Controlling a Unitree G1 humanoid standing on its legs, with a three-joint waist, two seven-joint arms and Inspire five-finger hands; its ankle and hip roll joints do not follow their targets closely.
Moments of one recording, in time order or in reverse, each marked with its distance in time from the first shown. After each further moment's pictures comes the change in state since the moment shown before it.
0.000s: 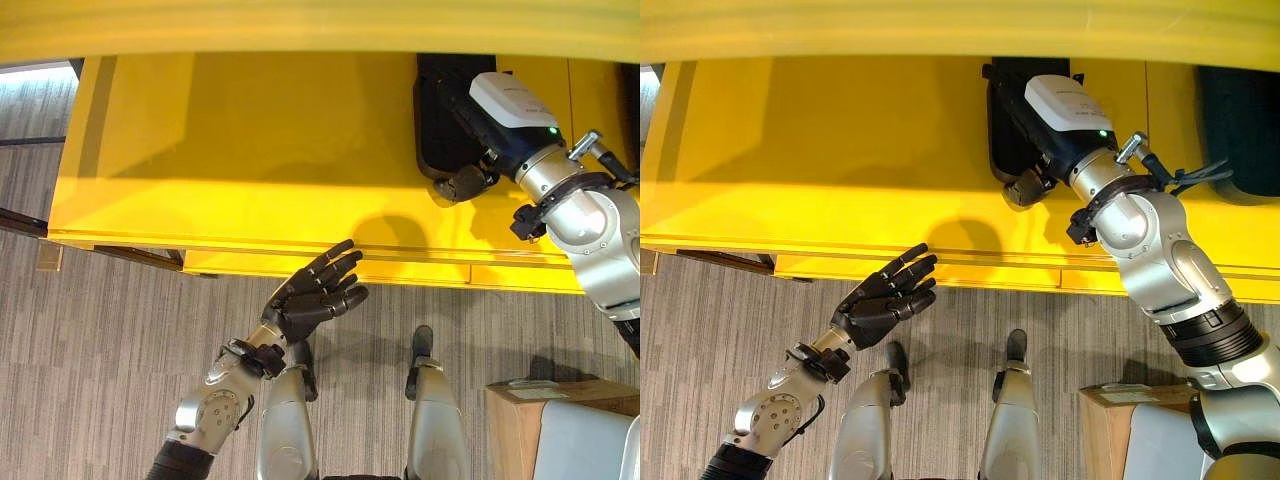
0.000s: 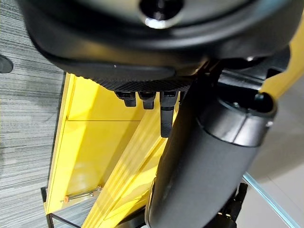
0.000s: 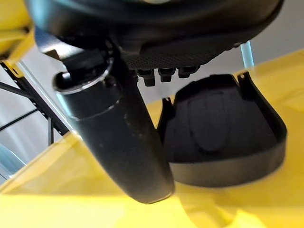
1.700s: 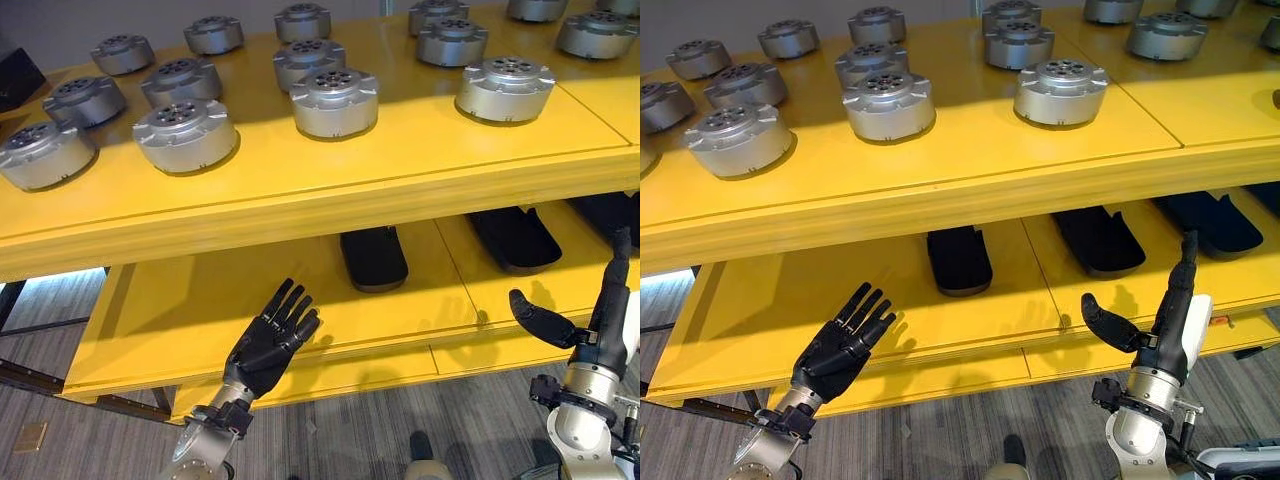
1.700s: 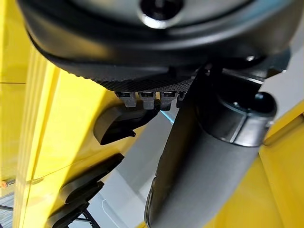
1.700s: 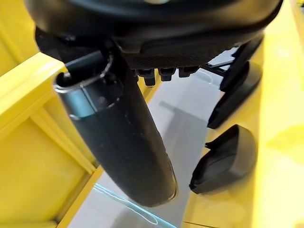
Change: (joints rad) left arm 0.372 -0.088 0.182 -0.080 -0.067 -0.027 -0.055; right arm 1.079 0.555 -0.471 -0.090 0.216 -0.323 -0.710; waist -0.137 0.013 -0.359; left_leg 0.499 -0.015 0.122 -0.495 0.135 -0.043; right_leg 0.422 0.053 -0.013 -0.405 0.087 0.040
